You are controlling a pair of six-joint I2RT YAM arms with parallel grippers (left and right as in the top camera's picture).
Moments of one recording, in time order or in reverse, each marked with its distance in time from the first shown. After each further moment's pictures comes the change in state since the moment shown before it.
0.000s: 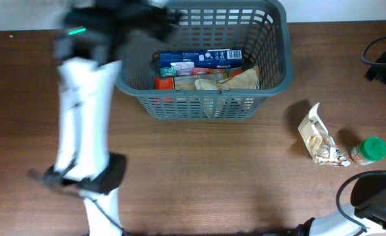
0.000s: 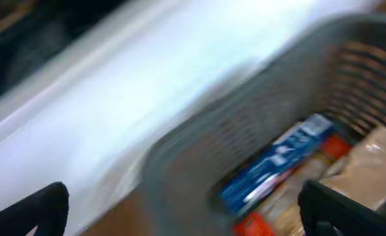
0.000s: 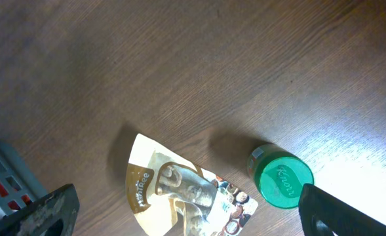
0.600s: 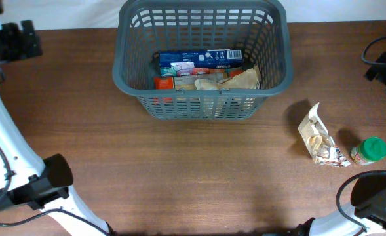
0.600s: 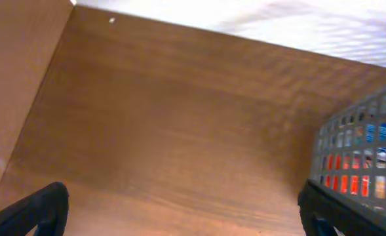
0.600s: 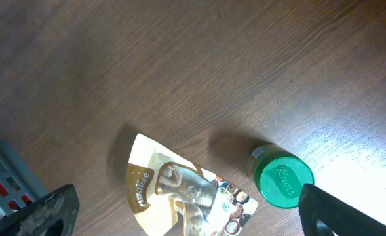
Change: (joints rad) left arm 0.633 -0.047 -0.145 -0.262 -0.006 -0.336; right arm 0.000 0.000 0.000 0.000 0.000 0.000
